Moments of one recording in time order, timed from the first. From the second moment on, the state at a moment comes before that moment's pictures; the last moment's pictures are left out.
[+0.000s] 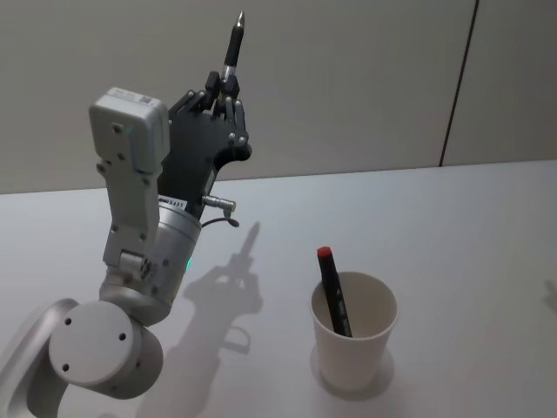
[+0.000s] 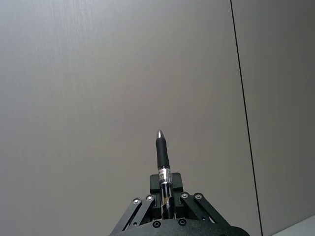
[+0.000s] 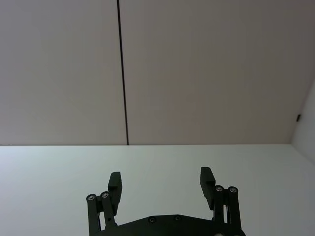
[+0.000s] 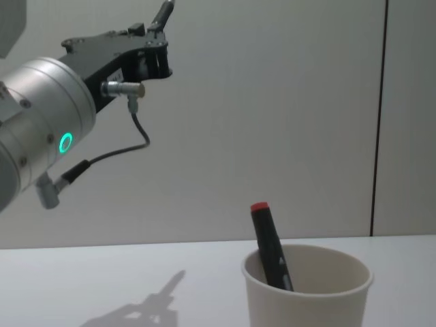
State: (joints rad) left arm -0.13 0.25 0.34 -1.81 -0.17 -0.12 0.10; right arm -0.19 0.61 -0.06 -1.88 0.55 0.09 -0.14
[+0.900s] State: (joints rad) left arm -0.15 0.24 0.34 -1.80 -0.18 -0.16 0.09; right arm 0.07 0.35 -0.17 -1.88 0.62 0.08 0.03
